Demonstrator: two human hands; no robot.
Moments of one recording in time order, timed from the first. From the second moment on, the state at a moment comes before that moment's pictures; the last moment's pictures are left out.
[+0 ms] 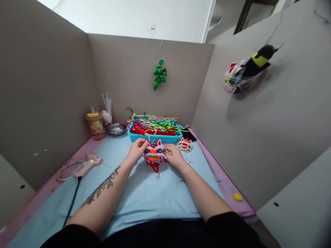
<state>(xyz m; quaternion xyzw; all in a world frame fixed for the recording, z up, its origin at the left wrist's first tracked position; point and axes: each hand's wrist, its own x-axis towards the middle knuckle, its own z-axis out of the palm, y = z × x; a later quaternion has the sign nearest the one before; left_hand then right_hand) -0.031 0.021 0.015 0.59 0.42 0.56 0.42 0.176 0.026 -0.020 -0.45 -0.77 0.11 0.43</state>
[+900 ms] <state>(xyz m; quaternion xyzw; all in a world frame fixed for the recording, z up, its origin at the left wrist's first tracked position) -0.029 0.021 0.008 0.62 0.42 0.50 0.43 0.179 0.031 -0.024 -0.47 -0.77 0.12 0.43</state>
